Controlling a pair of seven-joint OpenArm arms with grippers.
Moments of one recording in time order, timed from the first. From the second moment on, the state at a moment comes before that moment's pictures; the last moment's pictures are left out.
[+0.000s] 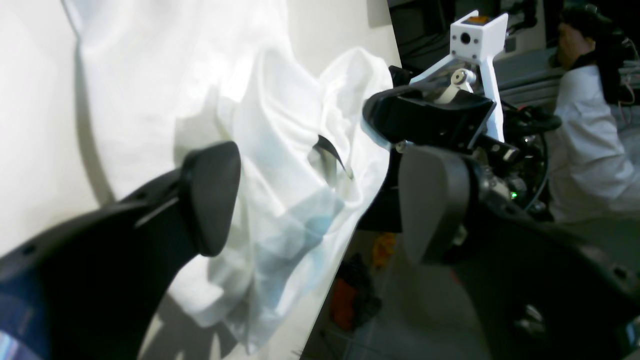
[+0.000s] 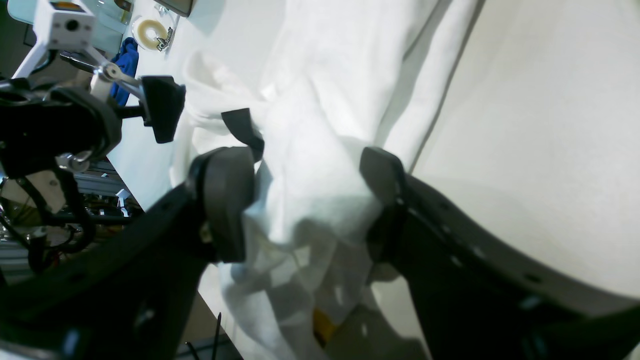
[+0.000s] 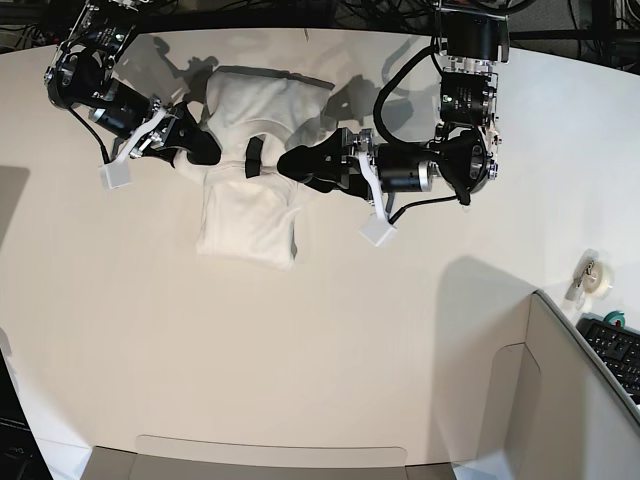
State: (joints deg) left arm -3.3 -3.5 0.6 87.5 -72.4 -23.0 79.4; right arm -11.2 1.9 33.9 98.8 67.7 38.2 -79.6
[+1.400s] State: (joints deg) left arm -5.2 -5.0 12.2 87.2 -65.0 -27.2 76.9; right arm -11.2 1.9 33.9 98.8 67.5 38.2 -79.6
